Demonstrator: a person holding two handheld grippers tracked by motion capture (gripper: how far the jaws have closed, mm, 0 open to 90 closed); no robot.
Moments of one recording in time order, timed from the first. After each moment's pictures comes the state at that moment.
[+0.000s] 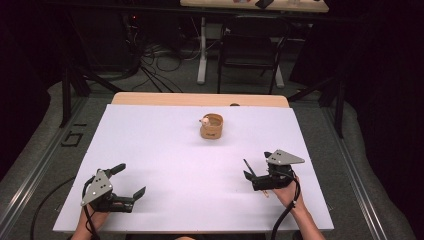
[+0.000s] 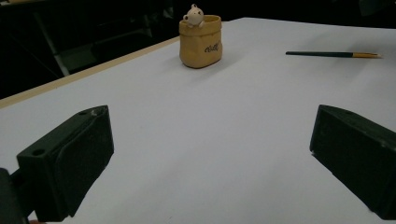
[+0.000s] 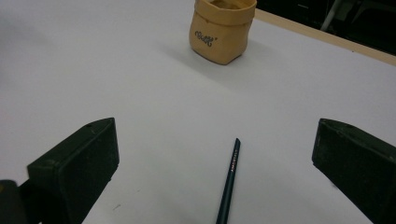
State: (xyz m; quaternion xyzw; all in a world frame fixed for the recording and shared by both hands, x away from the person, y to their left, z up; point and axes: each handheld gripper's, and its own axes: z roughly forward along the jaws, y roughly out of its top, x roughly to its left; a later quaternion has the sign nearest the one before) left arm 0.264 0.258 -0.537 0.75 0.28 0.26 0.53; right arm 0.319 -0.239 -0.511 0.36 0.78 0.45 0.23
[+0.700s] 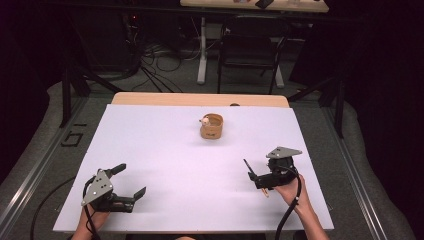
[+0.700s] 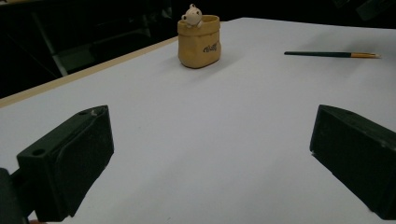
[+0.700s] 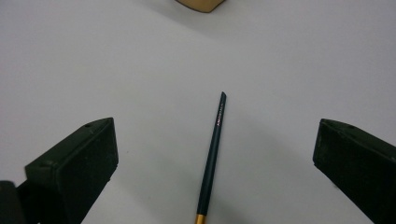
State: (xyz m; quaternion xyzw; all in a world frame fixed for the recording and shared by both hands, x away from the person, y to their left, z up) left arm 0.264 0.257 -0.537 0.75 0.28 0.25 0.54; right arm 0.324 -0.244 -0.503 0.42 0.81 0.36 0.19
